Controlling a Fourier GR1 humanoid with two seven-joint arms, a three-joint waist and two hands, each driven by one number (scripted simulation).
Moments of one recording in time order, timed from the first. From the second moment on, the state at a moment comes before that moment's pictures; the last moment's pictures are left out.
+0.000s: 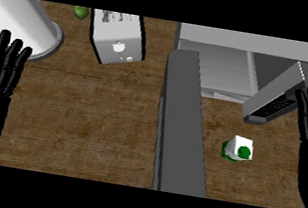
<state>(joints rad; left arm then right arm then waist) 0.00 0.11 0.00 -2.10 -0.02 -0.01 0.02 -0.01 -0.08 0.02 -2.10 -0.02 -0.01 0.03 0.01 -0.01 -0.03</state>
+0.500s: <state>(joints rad) 0.05 0.04 -0.02 -2.10 0.02 0.03 0.05 0.03 -0.03 0.19 -2.12 -0.09 0.07 0.06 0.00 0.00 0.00</state>
